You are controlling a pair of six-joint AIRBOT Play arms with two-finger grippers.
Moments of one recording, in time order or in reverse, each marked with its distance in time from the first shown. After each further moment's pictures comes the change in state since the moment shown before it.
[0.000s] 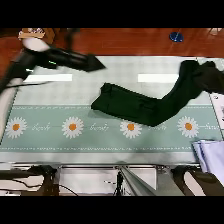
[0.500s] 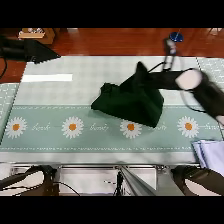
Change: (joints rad) left arm 0.297 0.205 0.000 0.047 -0.227 0.001; right arm 0.483 -0.435 -0.005 -0.004 -0.490 0.131
